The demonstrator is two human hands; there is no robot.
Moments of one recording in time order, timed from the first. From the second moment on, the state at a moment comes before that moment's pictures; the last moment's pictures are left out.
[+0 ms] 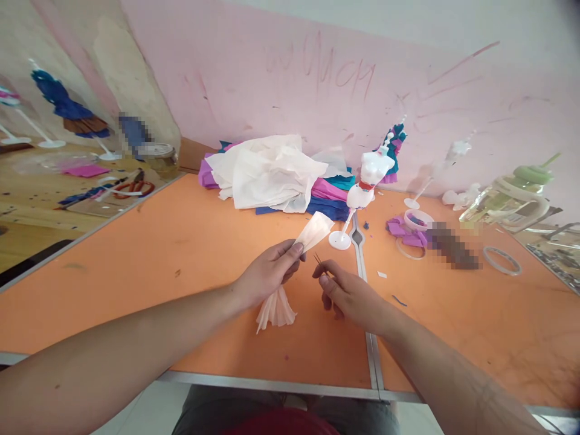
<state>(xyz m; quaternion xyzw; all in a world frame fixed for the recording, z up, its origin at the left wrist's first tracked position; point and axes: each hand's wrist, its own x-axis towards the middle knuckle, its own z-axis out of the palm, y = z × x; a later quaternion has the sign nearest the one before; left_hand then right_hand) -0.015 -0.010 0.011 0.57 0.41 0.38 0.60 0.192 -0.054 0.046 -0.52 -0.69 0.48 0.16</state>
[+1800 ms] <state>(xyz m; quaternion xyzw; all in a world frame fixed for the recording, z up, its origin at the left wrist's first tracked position) -0.005 -0.026 0.011 0.60 0.38 0.37 0.60 0.187 -0.050 0.041 -0.50 -0.71 0.44 0.22</state>
